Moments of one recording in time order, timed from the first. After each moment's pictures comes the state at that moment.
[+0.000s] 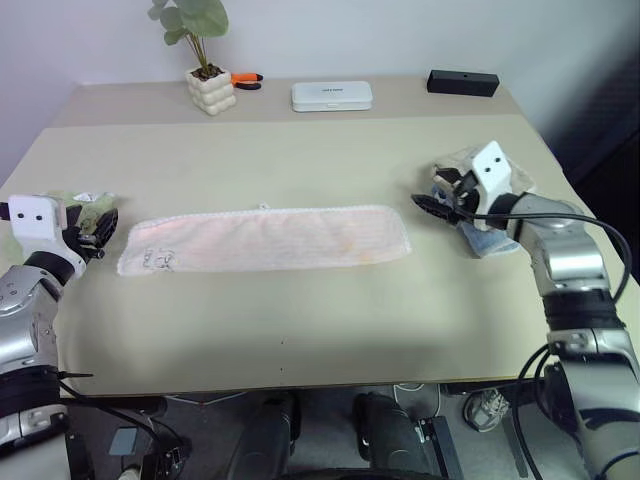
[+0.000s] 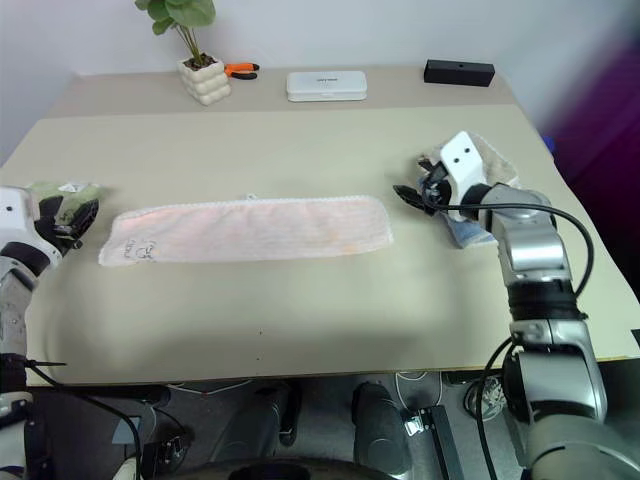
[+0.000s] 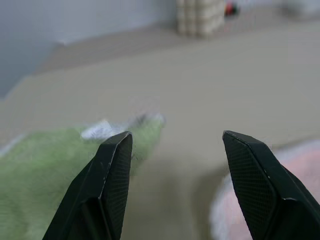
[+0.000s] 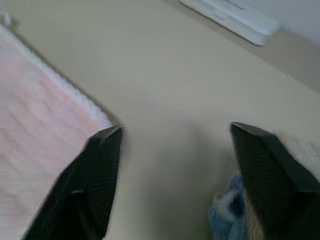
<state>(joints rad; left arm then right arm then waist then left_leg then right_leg) -0.22 0.66 0.48 0.15 -0.36 0.21 -0.50 -0.56 -0.63 -0.11 0.13 0.27 0.51 0.80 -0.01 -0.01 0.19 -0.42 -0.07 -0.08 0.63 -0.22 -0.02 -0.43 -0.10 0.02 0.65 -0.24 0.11</state>
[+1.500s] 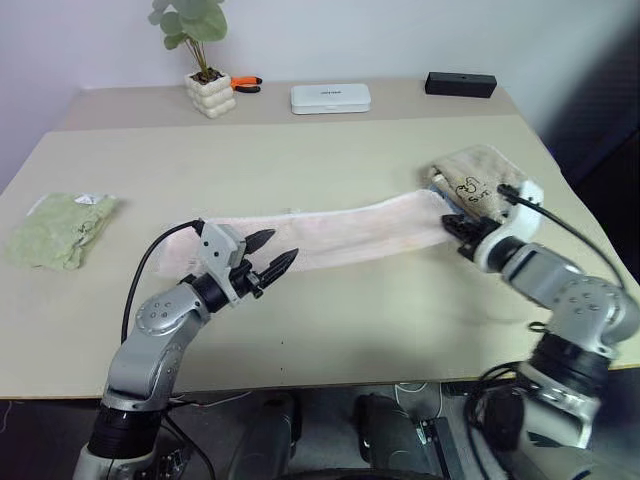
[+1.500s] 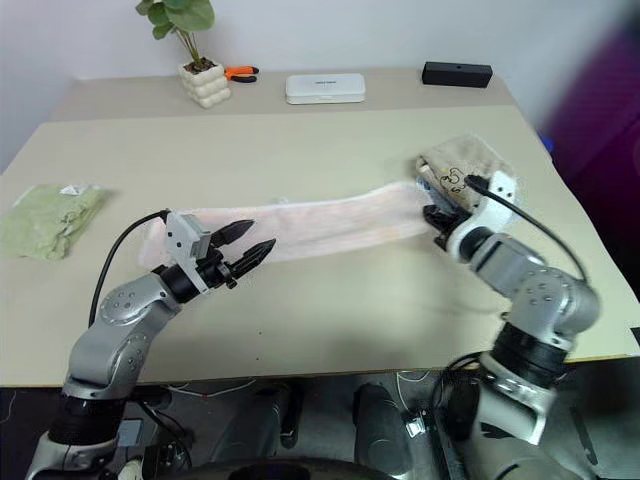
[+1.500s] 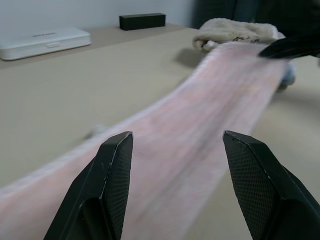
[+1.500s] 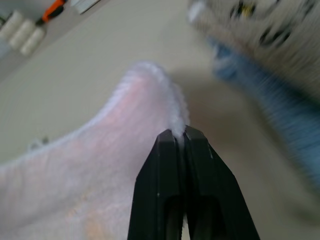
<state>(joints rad) -0.14 0.43 0.02 -0.29 -0.40 0.32 -0.61 -0.47 -0.45 -0.54 -0.26 0.70 1.31 0.17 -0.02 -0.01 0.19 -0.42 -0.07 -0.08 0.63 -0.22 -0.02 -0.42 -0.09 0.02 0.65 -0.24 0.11</state>
